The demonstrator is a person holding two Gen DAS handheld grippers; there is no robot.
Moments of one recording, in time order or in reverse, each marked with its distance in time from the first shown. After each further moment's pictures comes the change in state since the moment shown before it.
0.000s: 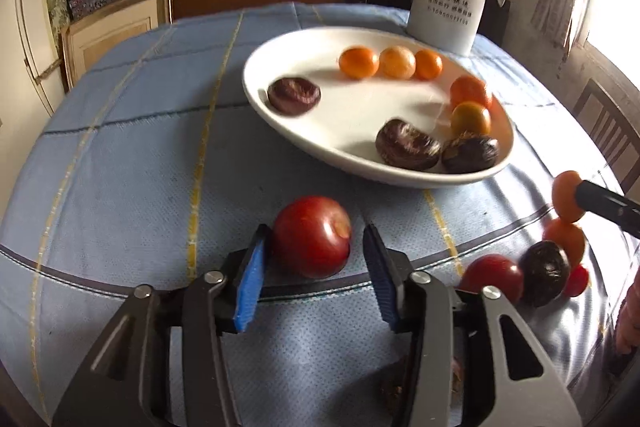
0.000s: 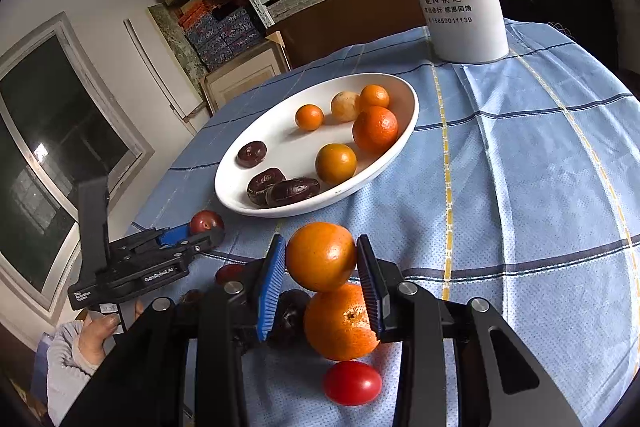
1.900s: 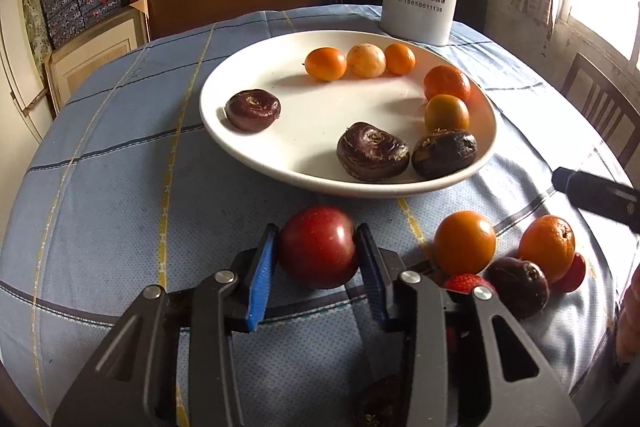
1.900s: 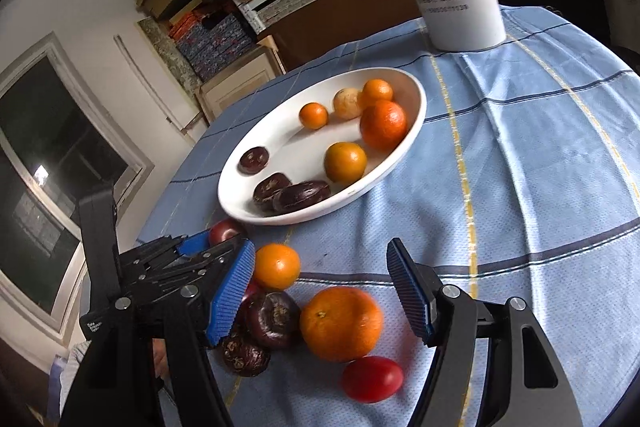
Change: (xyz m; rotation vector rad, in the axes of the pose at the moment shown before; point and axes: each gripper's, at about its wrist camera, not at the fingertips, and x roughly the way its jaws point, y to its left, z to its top) left arm -0.001 -0.022 0.004 0.095 -0.037 -0.009; right arm 0.015 0.009 -0.003 0.056 0.013 0.026
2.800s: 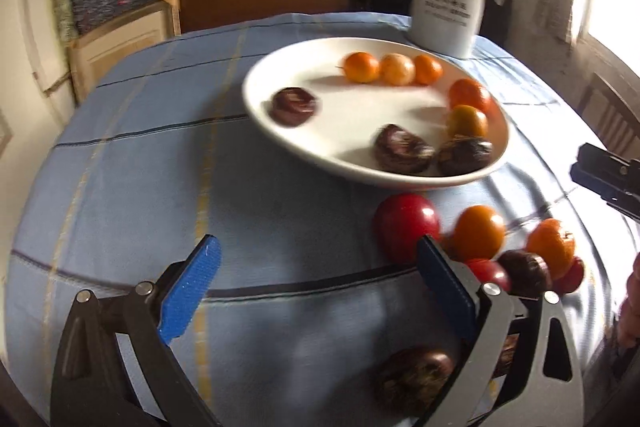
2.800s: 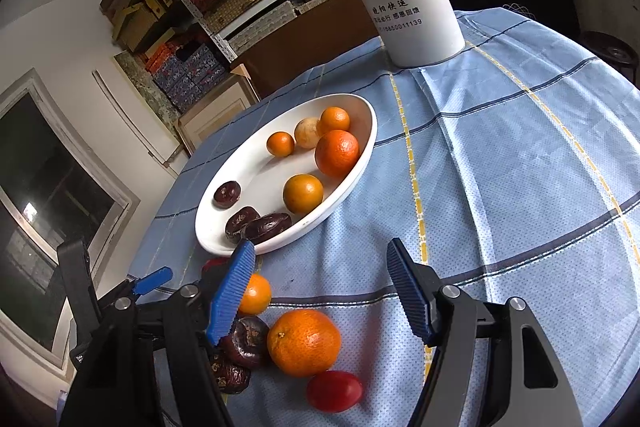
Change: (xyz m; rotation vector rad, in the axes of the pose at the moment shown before) left arm -0.019 0.020 -0.011 -0.090 -0.017 0.100; right arm -0.020 -0.029 0.007 0.115 -0.101 -0.070
